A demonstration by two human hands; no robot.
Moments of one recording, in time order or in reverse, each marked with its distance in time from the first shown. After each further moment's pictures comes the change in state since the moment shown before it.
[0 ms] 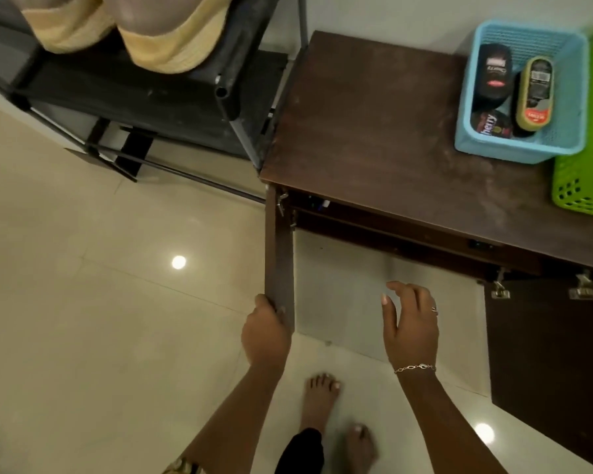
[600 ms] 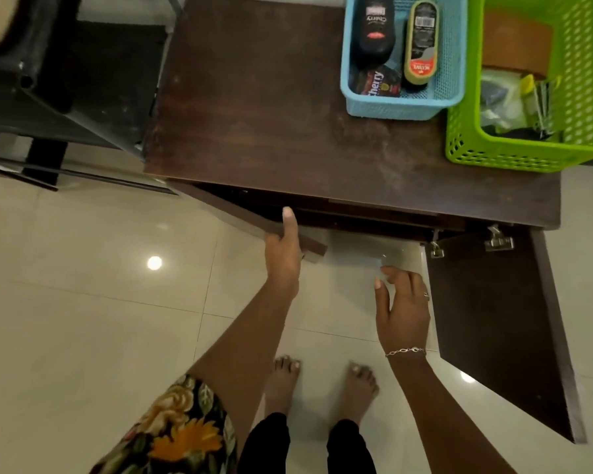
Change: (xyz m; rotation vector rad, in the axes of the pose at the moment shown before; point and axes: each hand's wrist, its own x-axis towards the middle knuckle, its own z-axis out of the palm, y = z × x) left_hand -0.002 0.172 0.065 -0.867 -0.318 -0.212; right_hand 0.010 0.101 -0.048 0.023 0.032 0.203
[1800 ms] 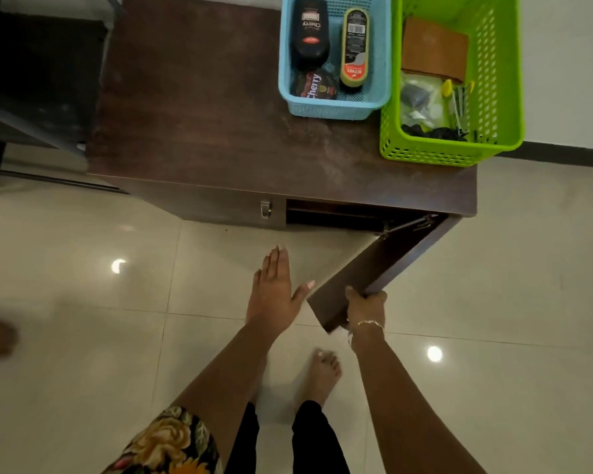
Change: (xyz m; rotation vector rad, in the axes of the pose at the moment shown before) left_hand -0.033 -0.071 0.010 1.160 -0.272 0.560; right_hand 0.009 -0.002 -0.035 0.437 -0.288 1.107
